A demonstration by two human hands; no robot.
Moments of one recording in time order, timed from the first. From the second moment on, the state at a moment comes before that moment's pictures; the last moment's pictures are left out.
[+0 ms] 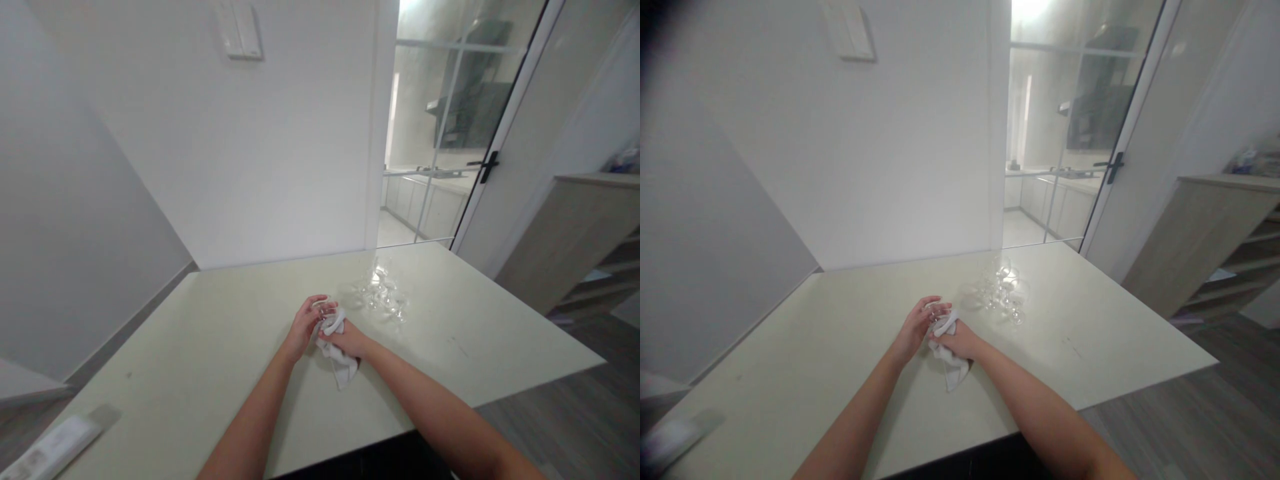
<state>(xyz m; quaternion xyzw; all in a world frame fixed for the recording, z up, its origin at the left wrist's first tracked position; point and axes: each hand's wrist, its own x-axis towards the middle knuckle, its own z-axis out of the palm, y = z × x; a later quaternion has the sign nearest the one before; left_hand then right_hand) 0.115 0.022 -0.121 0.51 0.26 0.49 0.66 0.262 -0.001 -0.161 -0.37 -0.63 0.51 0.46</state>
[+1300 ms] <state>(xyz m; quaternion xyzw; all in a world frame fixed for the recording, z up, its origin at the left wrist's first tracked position) 0.117 0.022 -0.121 0.56 0.32 0.50 0.58 0.263 0.002 -0.164 -0.32 -0.63 0.54 0.46</state>
